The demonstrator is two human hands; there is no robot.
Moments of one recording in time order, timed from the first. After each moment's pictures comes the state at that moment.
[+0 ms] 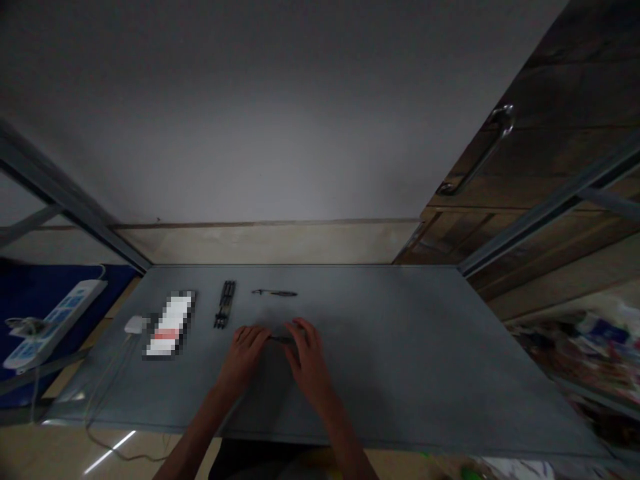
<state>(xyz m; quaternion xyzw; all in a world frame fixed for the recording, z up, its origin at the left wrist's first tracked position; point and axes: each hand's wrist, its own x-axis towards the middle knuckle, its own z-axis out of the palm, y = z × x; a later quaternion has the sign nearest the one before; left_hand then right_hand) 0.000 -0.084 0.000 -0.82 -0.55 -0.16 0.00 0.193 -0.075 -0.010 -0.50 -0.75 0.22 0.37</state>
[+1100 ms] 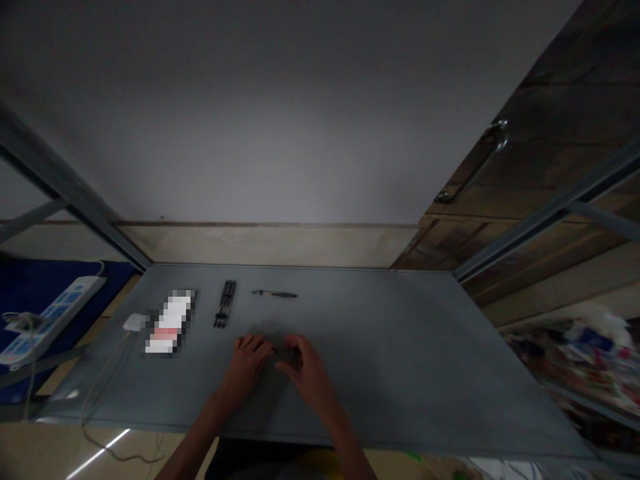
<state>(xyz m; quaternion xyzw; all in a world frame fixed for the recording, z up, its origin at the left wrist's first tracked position) 0.008 -0.098 0.000 -0.79 -0.59 -0.13 -0.09 0.196 -0.083 0.001 -0.51 -0.67 0.41 0.35</state>
